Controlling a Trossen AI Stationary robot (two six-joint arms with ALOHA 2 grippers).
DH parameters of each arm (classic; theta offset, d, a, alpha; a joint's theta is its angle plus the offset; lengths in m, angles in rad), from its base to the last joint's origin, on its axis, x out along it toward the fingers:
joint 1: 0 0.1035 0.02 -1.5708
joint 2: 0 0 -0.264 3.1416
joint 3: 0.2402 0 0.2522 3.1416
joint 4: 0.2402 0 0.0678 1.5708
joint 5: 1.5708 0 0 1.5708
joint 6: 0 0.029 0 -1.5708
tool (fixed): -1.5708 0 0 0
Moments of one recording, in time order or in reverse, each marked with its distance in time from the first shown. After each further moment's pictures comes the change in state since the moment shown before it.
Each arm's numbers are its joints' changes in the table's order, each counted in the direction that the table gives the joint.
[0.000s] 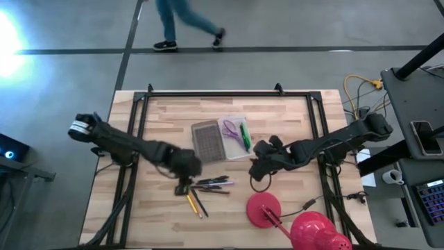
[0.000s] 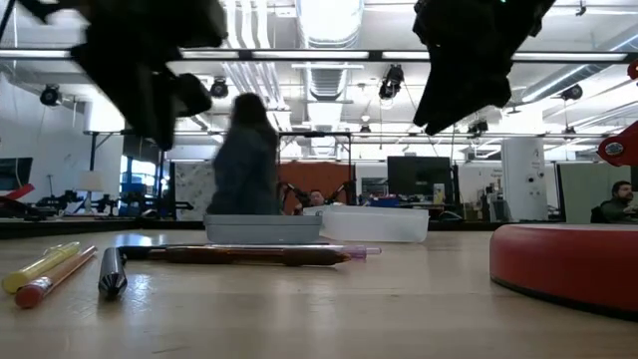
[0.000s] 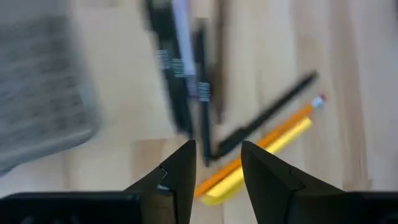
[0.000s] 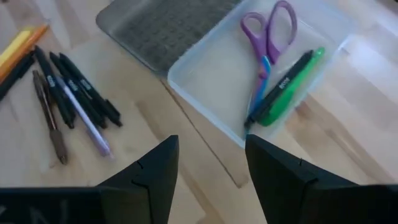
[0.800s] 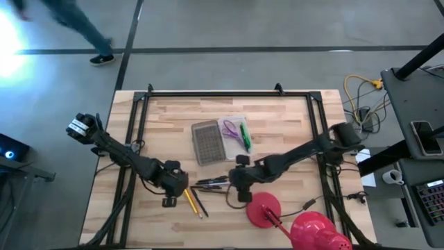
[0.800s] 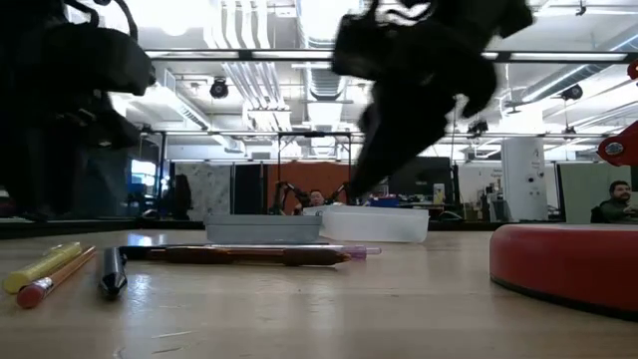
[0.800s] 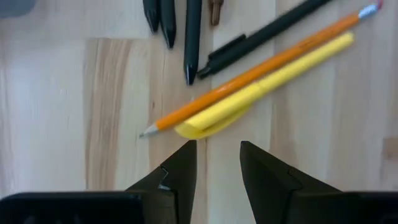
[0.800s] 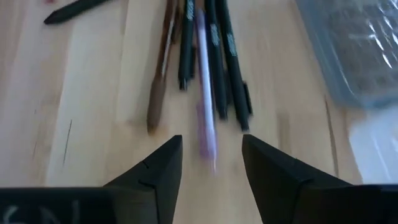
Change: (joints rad) left arm -0.223 -0.013 -0.192 -0.043 0.123 -0.297; right arm 0.003 0.413 0.179 -0.297 0.333 -0.548
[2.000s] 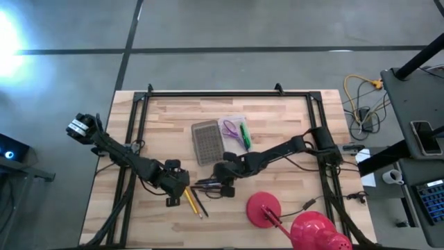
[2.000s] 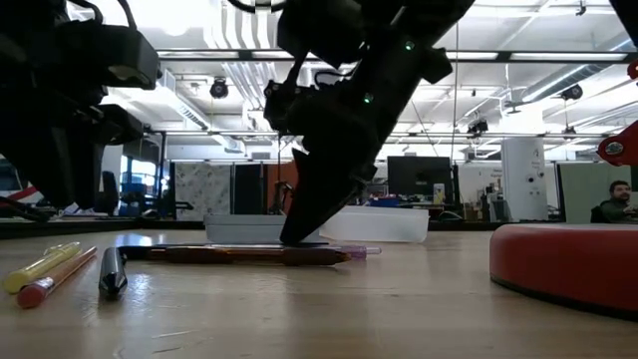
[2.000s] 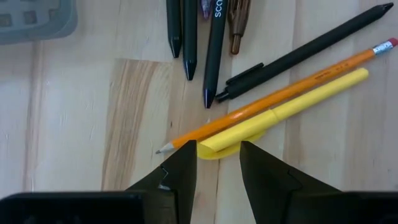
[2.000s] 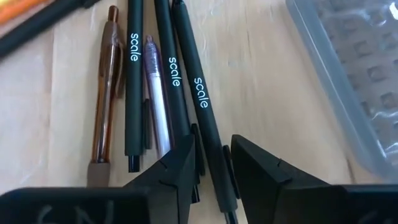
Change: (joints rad) left arm -0.018 0.000 -0.002 -0.033 0.100 -0.057; right arm -0.101 0.250 0.201 0.018 0.089 0.065
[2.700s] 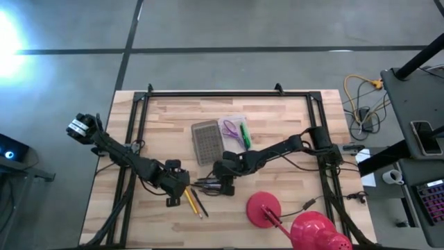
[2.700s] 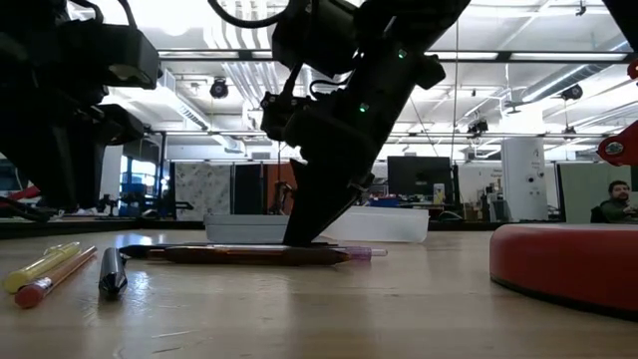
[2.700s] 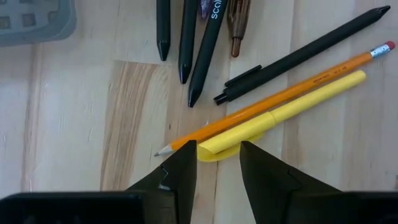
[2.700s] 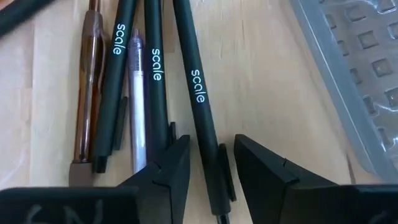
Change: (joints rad) left arm 0.001 0.000 0.000 -0.007 0.000 0.000; right arm -0.014 0.026 0.025 0.023 0.011 -0.024
